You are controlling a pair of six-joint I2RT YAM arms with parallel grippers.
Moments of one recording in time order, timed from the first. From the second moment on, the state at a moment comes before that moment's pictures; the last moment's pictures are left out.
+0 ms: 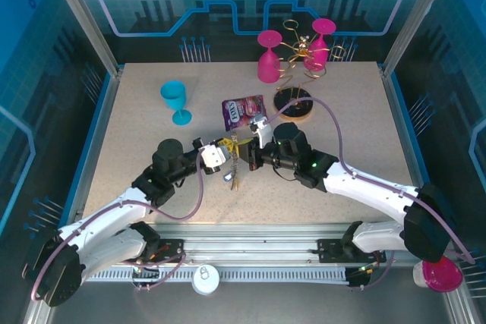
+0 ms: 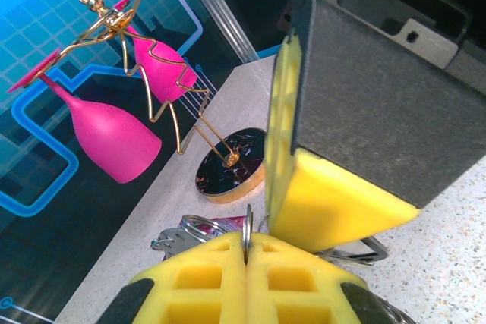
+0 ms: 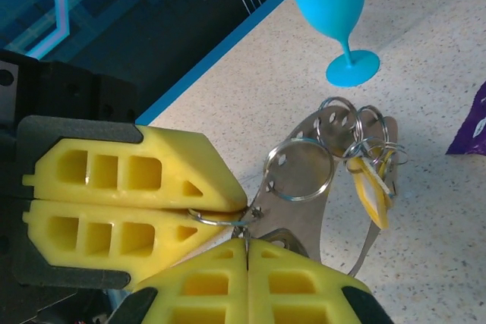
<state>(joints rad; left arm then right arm) -0.57 0.95 0.48 0.33 0.31 0.62 0.82 1.28 0.83 0.08 -0.23 0.41</state>
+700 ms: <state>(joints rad) -0.57 0.95 0.47 0.42 0.32 0.51 0.77 1.20 0.78 0.15 -0.39 0.39</state>
